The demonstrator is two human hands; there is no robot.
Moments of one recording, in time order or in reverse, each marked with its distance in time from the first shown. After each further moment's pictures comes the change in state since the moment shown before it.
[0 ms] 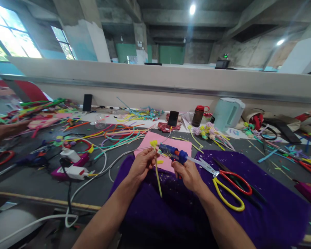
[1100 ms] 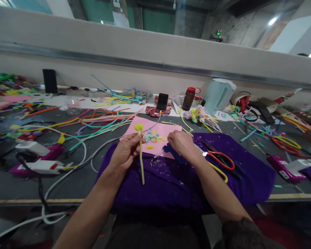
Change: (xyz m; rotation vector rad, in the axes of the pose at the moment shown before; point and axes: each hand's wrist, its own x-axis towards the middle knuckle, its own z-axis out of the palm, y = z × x) left_hand 0.000 0.010 0.000 0.011 -0.018 0.006; right_hand 0.049 -0.001 -0.027 -1.236 -0.223 0.130
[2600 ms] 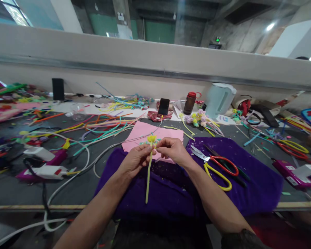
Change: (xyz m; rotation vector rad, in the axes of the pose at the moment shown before) left_hand -0.002 -0.016 0.006 0.057 -0.188 -0.214; right_hand -0.002 -0.029 0.014 1.578 0.055 -0.059
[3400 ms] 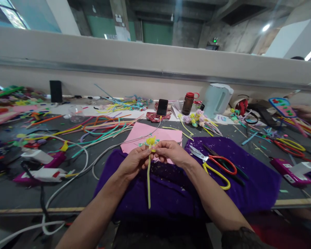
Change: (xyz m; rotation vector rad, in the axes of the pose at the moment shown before) left_hand -0.002 0.000 0.001 -0.006 -0.112 -0.008; right_hand -0.002 0.003 -0.005 0.276 -0.251 0.109
